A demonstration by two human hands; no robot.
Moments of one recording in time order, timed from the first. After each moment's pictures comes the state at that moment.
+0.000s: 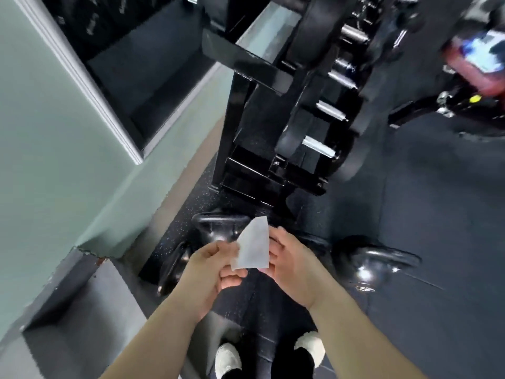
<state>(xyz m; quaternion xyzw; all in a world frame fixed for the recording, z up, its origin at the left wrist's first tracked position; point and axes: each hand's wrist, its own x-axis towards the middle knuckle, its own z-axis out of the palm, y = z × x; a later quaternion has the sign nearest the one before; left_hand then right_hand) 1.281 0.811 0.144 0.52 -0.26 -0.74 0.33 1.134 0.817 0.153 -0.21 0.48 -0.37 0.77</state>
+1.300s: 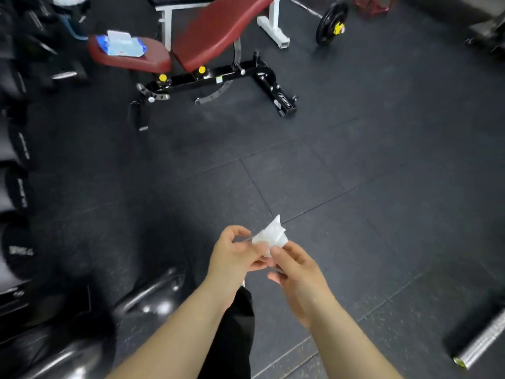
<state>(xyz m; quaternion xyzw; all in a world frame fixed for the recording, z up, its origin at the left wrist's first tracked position) 0.570 0.994 0.190 0.35 -0.52 -0.77 0.07 0.523 1.101 0.194 -0.01 0.65 -0.64 0.41</state>
